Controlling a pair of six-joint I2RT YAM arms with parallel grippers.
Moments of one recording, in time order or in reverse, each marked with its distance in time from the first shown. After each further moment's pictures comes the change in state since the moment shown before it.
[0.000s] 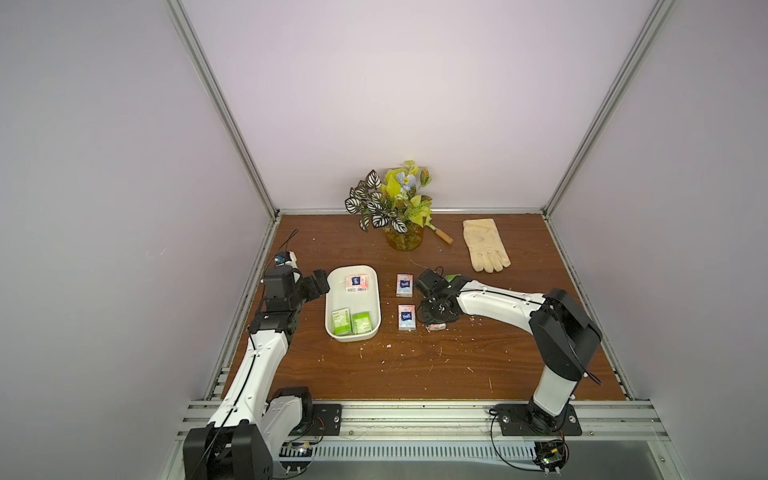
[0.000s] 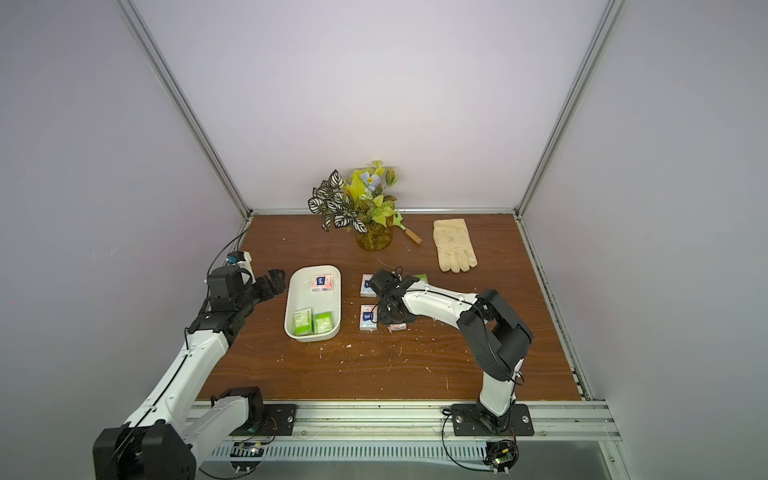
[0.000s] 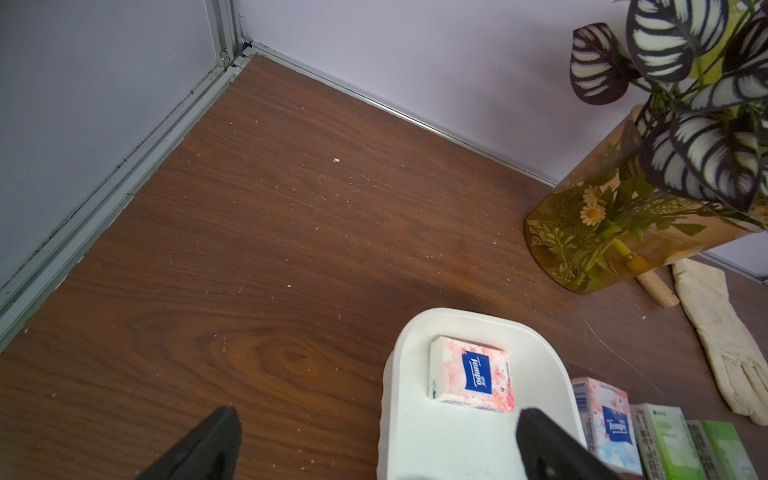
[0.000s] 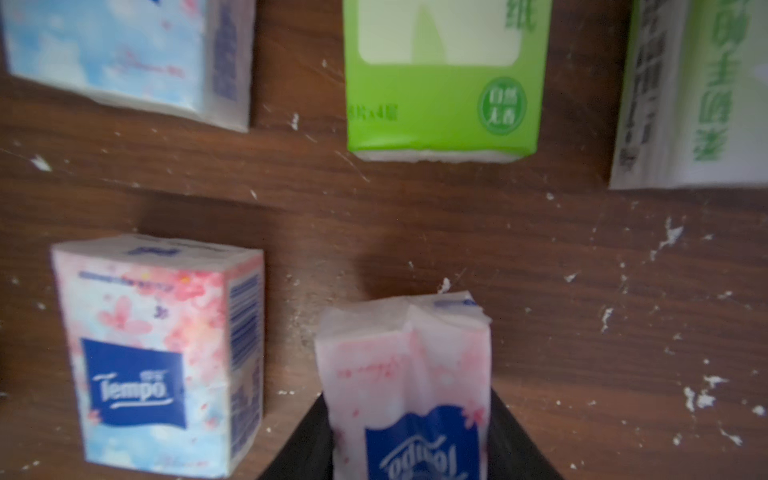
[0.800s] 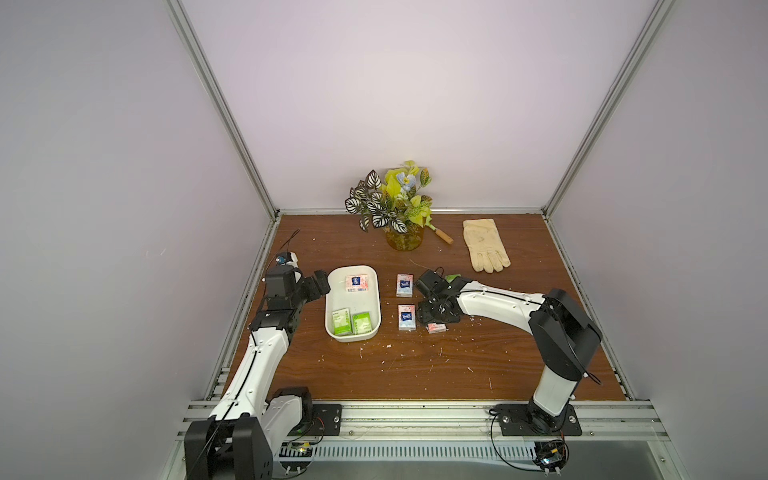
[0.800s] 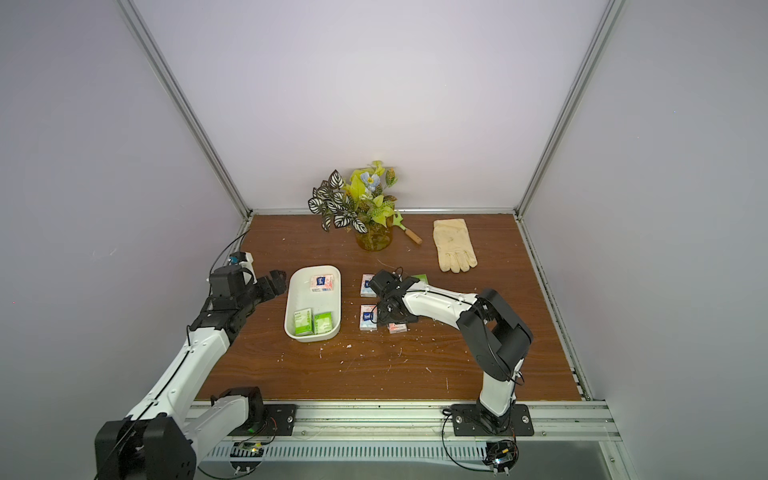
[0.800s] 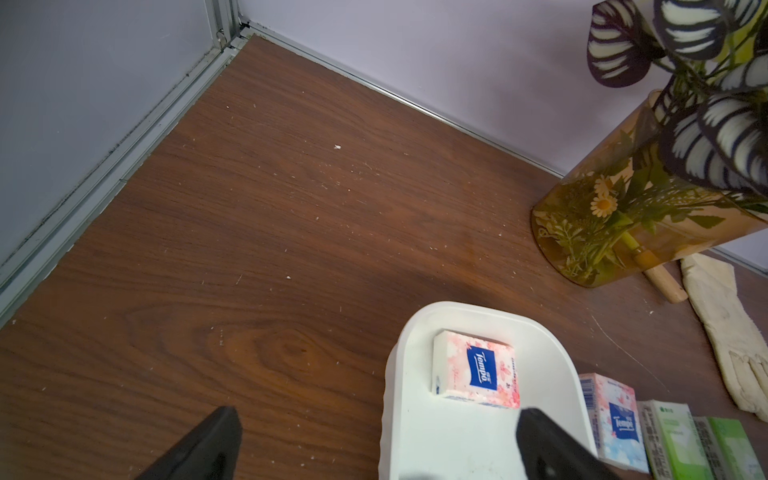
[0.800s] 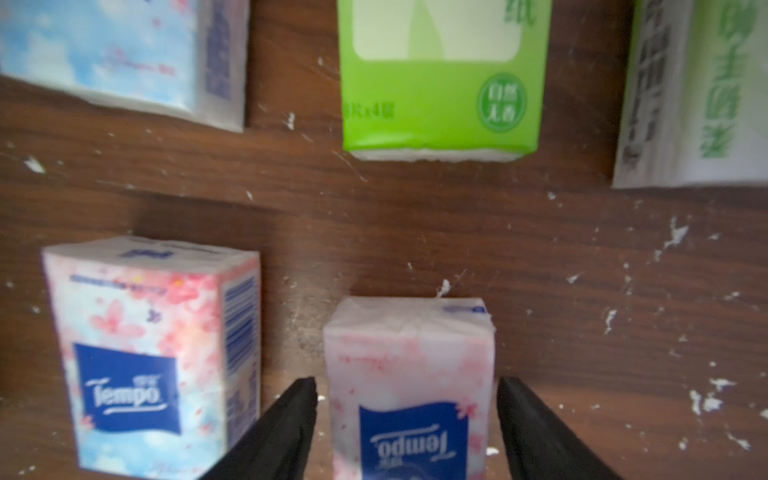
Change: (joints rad) left arm 0.000 0.031 0.000 0.000 0.007 -0.004; right arm 0.000 -0.008 0.008 0.006 0.000 -0.008
